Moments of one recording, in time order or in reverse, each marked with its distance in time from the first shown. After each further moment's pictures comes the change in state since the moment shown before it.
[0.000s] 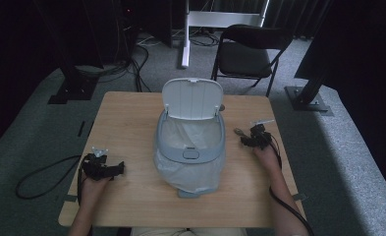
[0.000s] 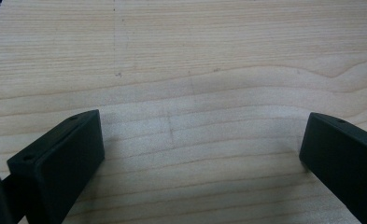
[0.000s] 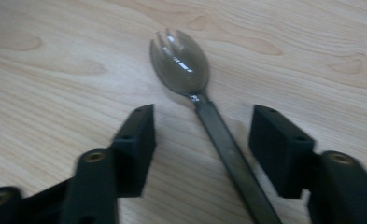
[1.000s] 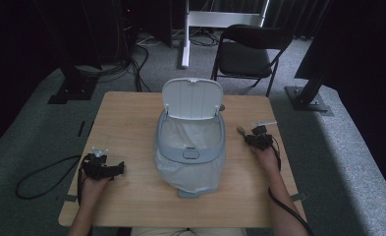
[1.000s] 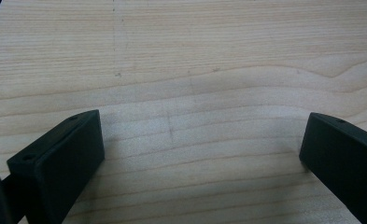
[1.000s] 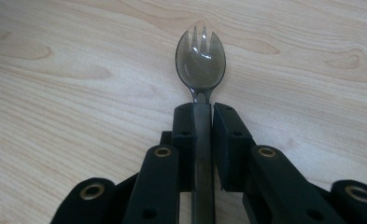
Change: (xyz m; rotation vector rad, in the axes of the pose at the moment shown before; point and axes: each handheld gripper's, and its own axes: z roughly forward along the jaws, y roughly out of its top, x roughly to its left) left arm 0.000 0.000 0.000 0.001 -0.002 0.003; right arm 0.000 -0.007 -0.005 -0.041 0.025 0.035
